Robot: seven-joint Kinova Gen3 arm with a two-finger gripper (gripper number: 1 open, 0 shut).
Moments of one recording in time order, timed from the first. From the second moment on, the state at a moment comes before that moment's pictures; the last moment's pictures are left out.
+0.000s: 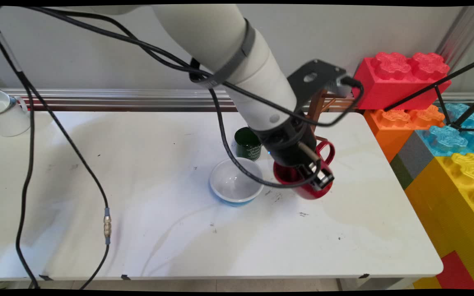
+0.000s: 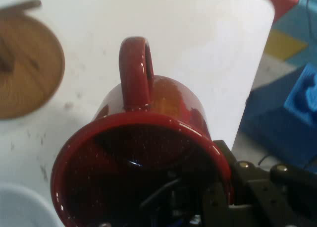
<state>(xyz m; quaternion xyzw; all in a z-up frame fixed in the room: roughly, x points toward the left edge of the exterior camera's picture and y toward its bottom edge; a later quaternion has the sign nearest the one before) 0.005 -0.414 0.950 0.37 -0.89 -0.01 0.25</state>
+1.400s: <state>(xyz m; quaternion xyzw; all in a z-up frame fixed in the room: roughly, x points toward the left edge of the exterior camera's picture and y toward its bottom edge) -0.064 -0.434 0.884 0.38 -0.92 0.01 0.09</state>
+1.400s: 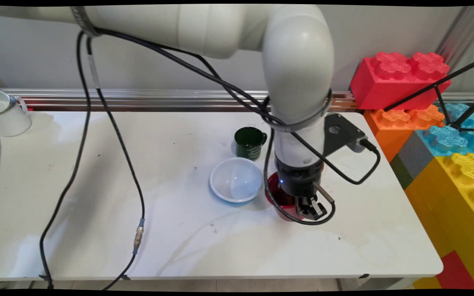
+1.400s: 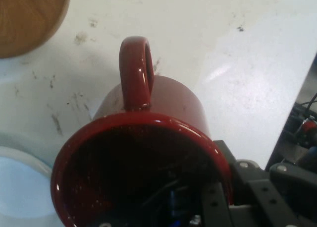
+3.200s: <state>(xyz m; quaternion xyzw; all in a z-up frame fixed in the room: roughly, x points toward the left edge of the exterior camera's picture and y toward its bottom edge) -0.106 -0.464 0.830 0.42 -0.91 -0.01 0.01</state>
